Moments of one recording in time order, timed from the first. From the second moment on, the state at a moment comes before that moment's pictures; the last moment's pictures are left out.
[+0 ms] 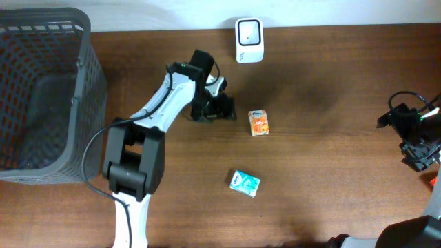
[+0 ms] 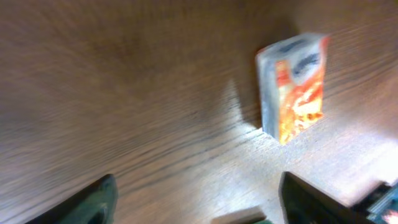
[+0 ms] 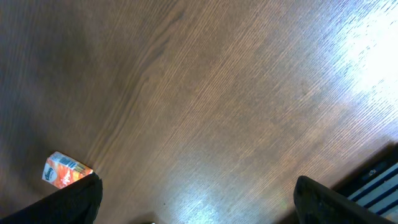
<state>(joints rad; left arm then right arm) -0.37 2.21 1.81 -1.02 0.44 -0.21 -0.55 1.54 1.50 -1.39 -0.13 0.49</state>
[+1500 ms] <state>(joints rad) -0.37 2.13 1.84 -1.19 -0.01 -0.28 0.20 1.75 1.00 -0.33 -0.23 0.47</state>
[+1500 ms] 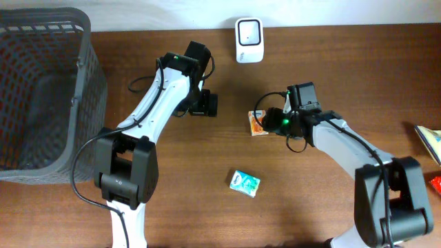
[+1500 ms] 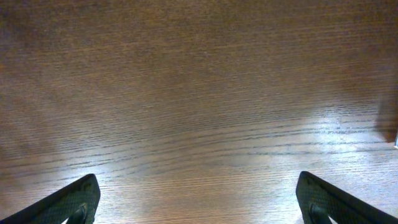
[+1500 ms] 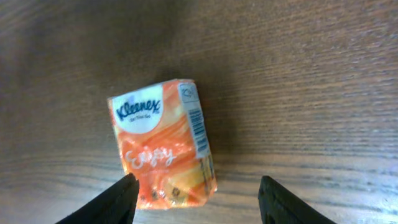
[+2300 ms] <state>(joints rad) -0.37 2.13 1.84 -1.19 -0.01 -0.28 0.22 1.86 1.00 -0.17 -0.23 0.45</state>
